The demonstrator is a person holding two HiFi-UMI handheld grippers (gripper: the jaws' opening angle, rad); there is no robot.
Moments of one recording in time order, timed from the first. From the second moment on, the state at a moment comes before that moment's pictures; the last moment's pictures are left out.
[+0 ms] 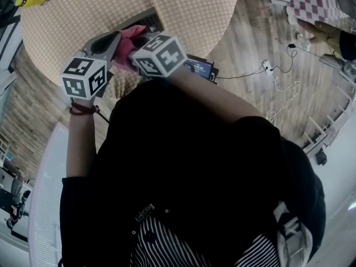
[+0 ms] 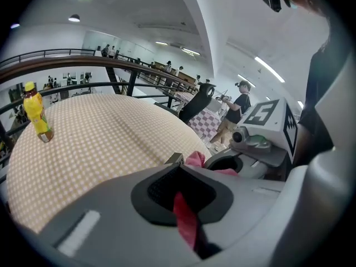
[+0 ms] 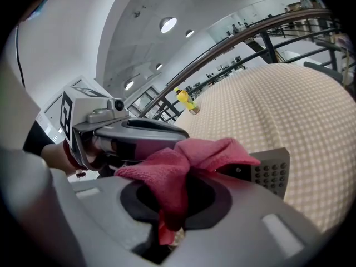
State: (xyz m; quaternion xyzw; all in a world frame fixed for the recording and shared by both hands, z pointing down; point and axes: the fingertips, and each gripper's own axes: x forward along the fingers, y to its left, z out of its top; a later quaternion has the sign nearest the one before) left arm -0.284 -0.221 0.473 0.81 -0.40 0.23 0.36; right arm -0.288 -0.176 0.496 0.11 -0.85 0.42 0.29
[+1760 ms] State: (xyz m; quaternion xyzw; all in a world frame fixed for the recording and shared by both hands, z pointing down) left arm -0.285 -0.231 0.563 0.79 -0.32 0.42 0.32; right arm -0.284 -0.162 0.576 0.10 -0.83 0.38 0.40
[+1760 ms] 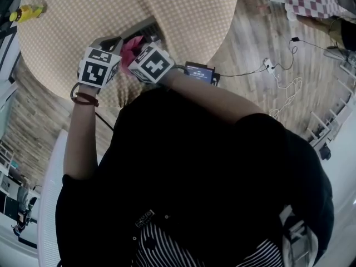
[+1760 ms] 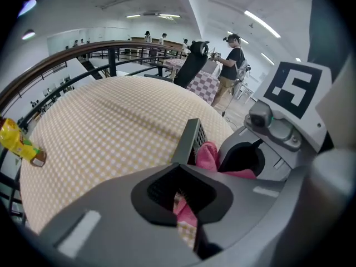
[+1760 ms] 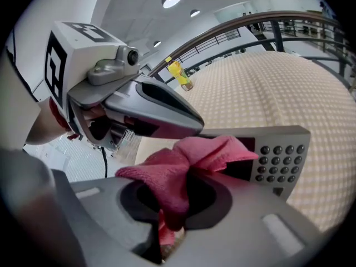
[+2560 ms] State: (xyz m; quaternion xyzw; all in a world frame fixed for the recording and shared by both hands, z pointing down) left arm -0.282 -0.228 0.566 0.78 -0.32 0.43 0.32; right arm -0.253 -0.140 0.644 0.12 -0.77 0.45 0.43
